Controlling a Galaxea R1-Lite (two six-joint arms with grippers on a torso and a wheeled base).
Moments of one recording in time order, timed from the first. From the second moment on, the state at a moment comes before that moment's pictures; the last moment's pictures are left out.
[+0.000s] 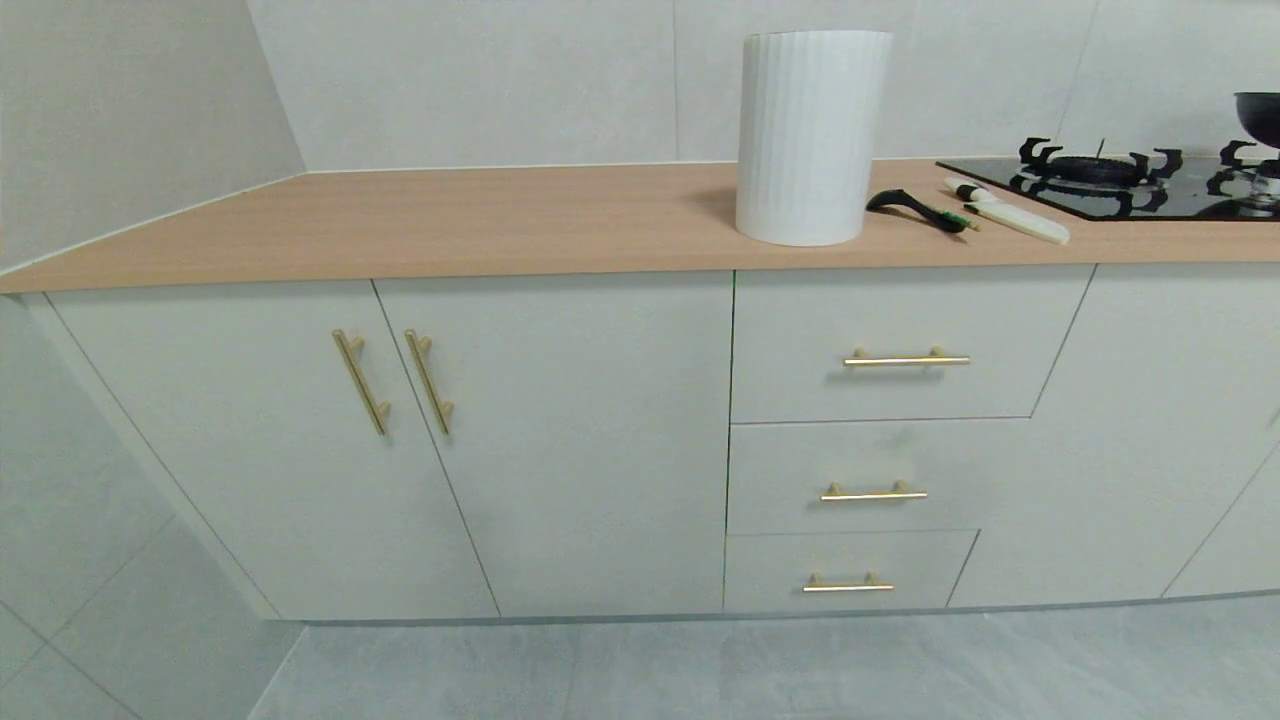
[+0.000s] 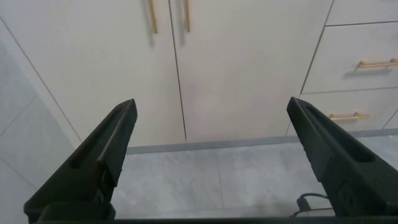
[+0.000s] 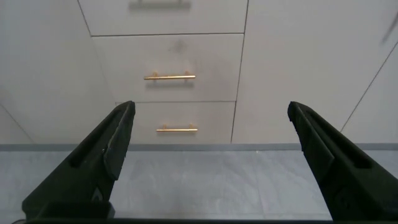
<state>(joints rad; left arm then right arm) -0.01 0.00 0.00 0.00 -0.05 0.01 0.00 0.00 0.00 0.00 0.01 0.00</state>
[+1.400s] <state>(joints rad) 0.00 0.00 0.00 0.00 -0.05 0.02 0.00 0.00 0.00 0.00 0.01 0.00</state>
